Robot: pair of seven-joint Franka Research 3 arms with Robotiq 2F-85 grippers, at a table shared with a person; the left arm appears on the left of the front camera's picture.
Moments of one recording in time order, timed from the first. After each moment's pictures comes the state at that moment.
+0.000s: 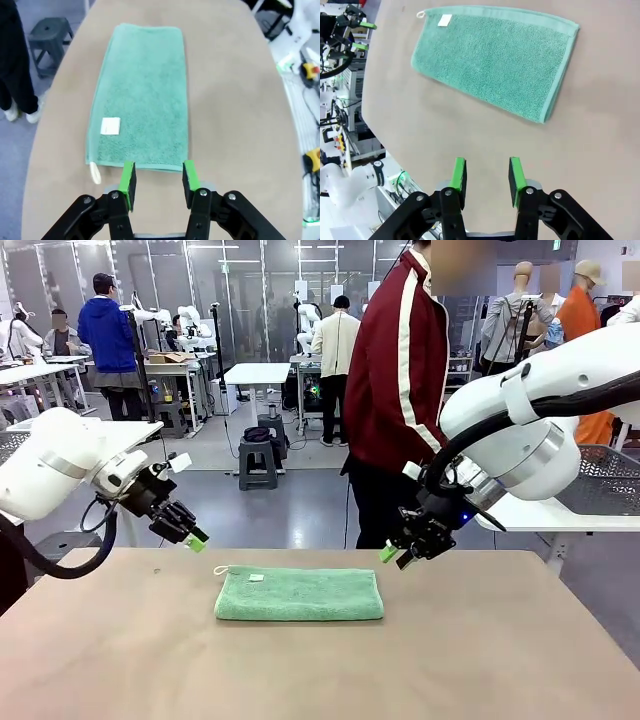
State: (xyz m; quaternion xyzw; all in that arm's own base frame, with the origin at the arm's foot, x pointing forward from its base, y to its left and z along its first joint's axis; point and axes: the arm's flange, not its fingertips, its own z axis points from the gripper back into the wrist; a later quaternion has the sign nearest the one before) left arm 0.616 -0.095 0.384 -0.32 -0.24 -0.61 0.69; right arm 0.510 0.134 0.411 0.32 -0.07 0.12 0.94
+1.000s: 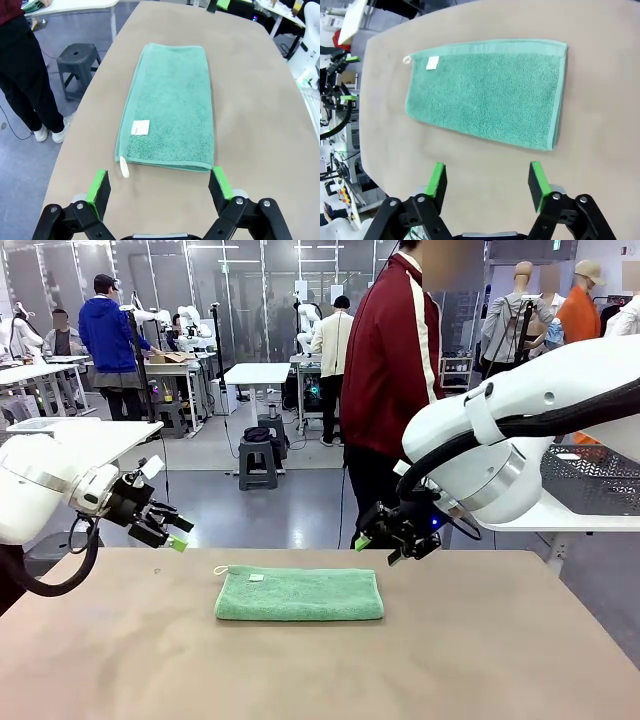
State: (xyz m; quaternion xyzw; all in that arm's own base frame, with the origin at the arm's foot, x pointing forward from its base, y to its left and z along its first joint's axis) left arm 0.615 -0.049 0.361 -0.32 -0.34 -0.58 0.67; right arm 0.503 0.176 0.402 0.29 -0.13 0.01 0.95
